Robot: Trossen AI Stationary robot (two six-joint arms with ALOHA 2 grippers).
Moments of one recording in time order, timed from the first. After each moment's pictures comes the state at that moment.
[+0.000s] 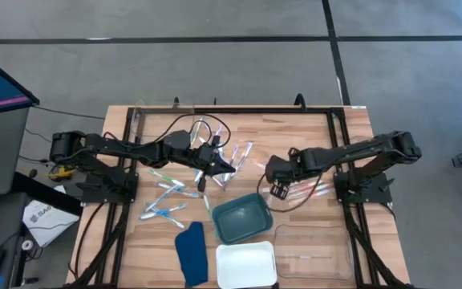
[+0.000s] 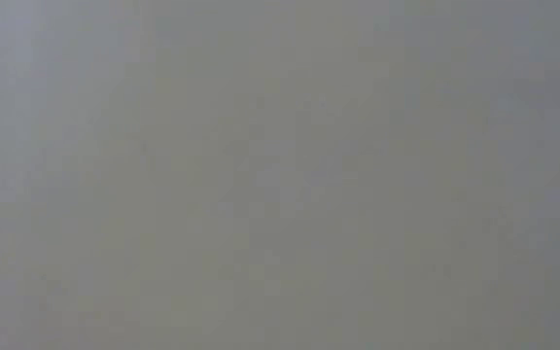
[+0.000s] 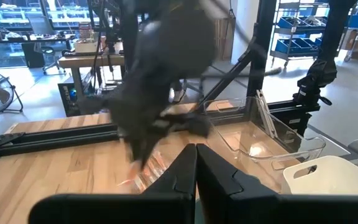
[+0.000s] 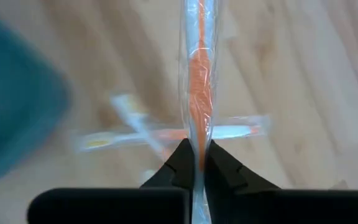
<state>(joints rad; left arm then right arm) 0.11 1.41 0.76 0.56 0.35 0.07 0.16 1.49 1.11 -0.97 0.30 0.56</state>
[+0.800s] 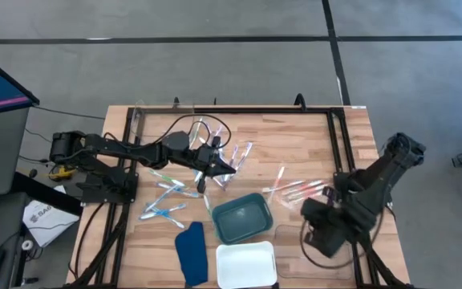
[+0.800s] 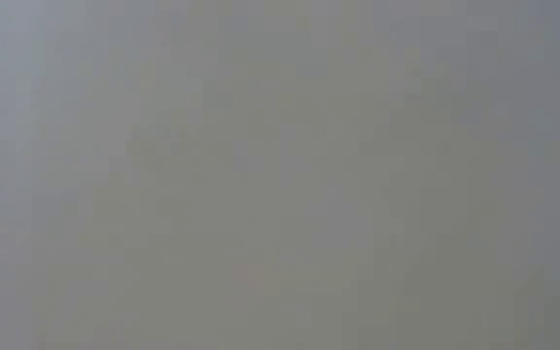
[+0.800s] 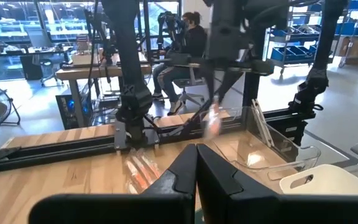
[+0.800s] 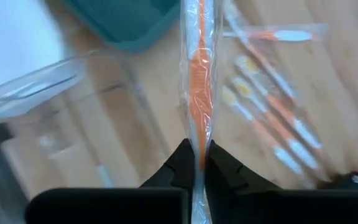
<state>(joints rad) 0.09 1.41 0.77 0.61 0.35 0.07 0.84 1.48 1.36 -1.38 0.38 1.26</state>
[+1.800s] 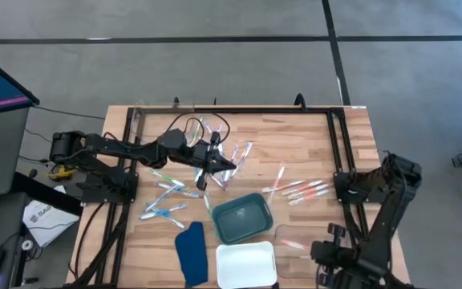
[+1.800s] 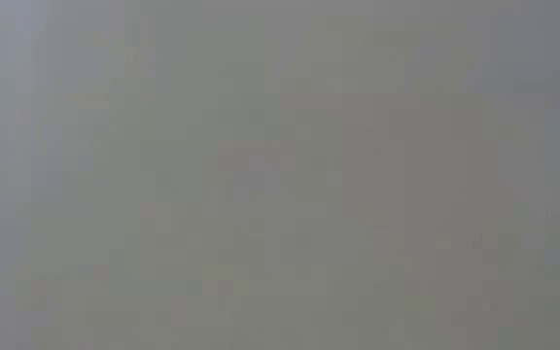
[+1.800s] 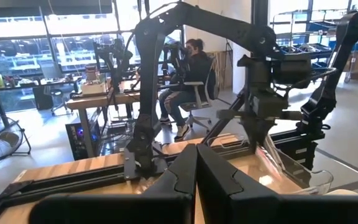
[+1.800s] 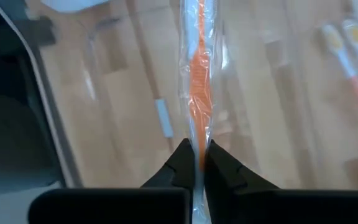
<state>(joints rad) 0.10 1.41 0.77 0.73 0.34 0.08 1.11 1.73 1.35 -1.19 0.32 1.38</state>
